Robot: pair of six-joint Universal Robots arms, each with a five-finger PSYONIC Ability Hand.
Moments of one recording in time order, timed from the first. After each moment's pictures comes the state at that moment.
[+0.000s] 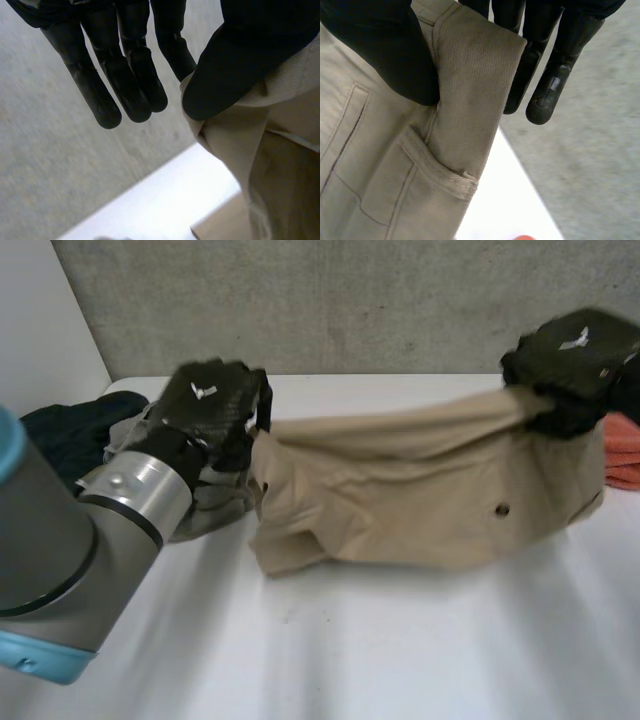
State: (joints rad) left arm 4.17 -1.72 -1.60 3.36 -1.51 3.30; right arm 1.73 -1.45 1.22 0.51 1.14 2.41; left_hand 1.14 1.20 1.19 1.20 0.98; right_hand 0.98 1.18 1.18 1.19 0.98
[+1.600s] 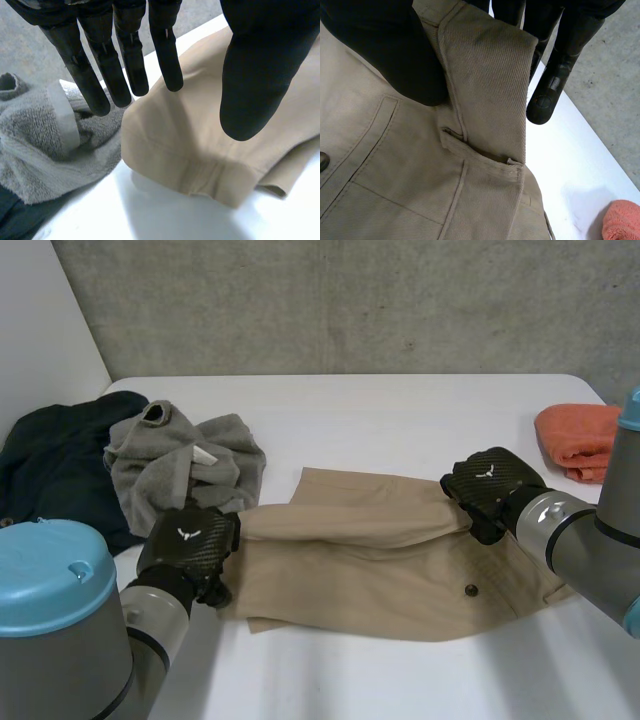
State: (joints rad) left arm 4.08 -1.76 -1.87 3.29 -1.81 3.29; right arm 1.90 -1.23 1.54 0.13 1.37 2.48; left_hand 0.65 0.65 0.65 0.65 0.47; right_hand 0.99 1.18 1.18 1.19 1.00
